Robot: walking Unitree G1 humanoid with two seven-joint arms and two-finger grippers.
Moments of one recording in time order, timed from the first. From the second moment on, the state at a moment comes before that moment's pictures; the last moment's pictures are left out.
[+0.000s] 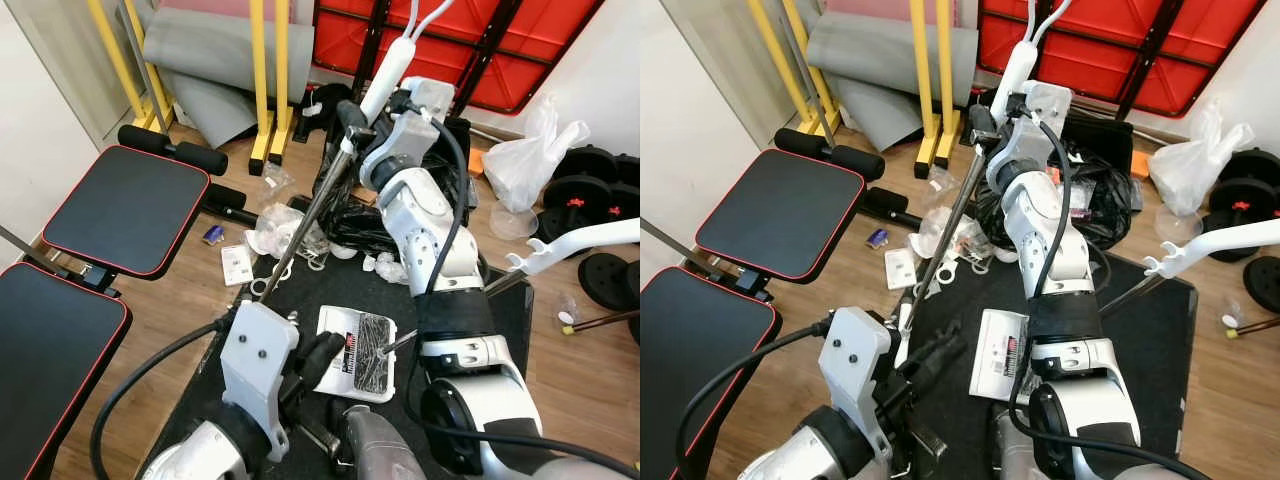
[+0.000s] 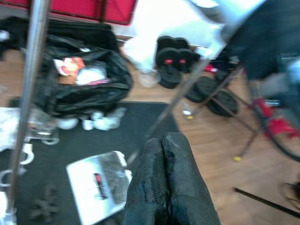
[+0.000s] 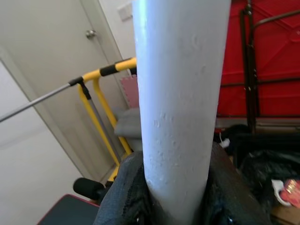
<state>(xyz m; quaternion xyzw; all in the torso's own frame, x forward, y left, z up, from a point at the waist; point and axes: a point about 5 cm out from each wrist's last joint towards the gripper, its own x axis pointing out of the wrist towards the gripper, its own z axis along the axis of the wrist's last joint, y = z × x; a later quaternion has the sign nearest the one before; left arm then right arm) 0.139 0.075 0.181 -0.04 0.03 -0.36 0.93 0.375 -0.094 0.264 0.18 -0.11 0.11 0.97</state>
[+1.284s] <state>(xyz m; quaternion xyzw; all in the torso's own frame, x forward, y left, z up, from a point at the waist) 0.126 0.071 0.187 -0.06 0.04 -0.40 0.91 0.389 -0.128 0.266 0.07 -0.12 0.02 0.99</state>
